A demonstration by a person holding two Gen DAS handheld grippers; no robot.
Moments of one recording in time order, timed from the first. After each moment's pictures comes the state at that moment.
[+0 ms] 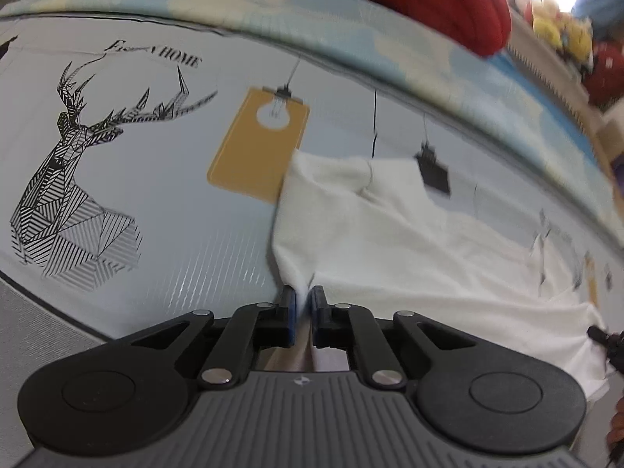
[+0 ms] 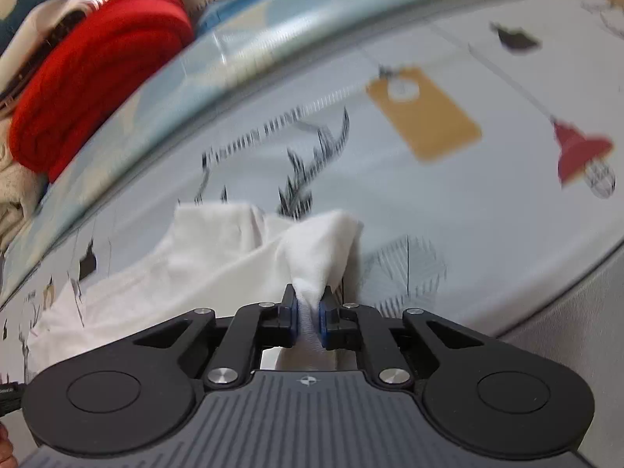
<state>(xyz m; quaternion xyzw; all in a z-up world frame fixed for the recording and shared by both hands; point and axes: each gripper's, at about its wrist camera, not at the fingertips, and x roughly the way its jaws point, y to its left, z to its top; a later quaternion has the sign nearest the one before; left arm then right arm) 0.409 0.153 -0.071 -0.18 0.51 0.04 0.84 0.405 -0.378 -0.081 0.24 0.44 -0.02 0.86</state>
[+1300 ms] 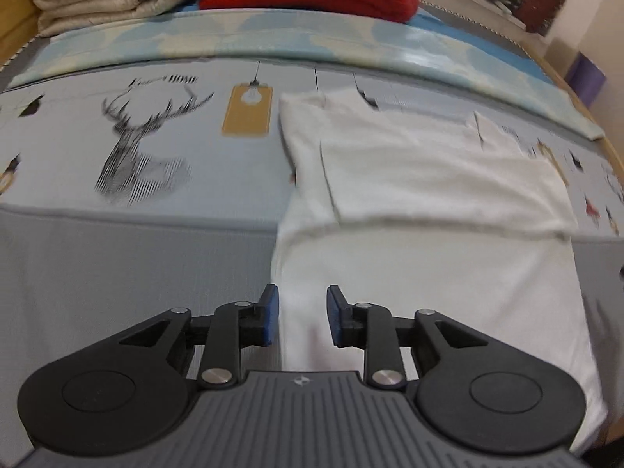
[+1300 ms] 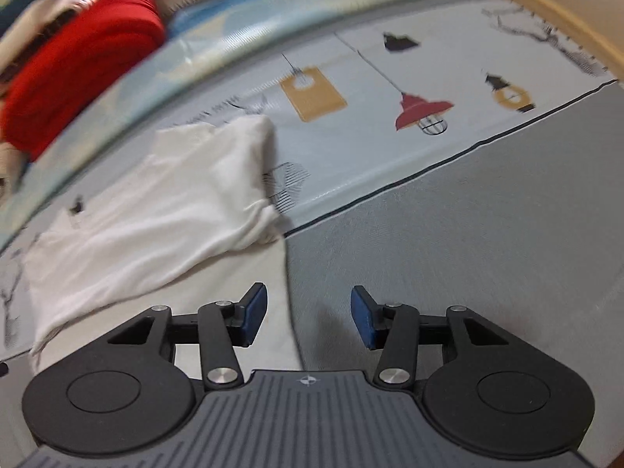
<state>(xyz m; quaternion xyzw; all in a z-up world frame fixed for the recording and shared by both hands) 0.243 0.109 -0.013 -0.03 0.50 -0.01 0.87 0.243 -0.395 -0.022 0.19 0.46 -0.06 0.87</state>
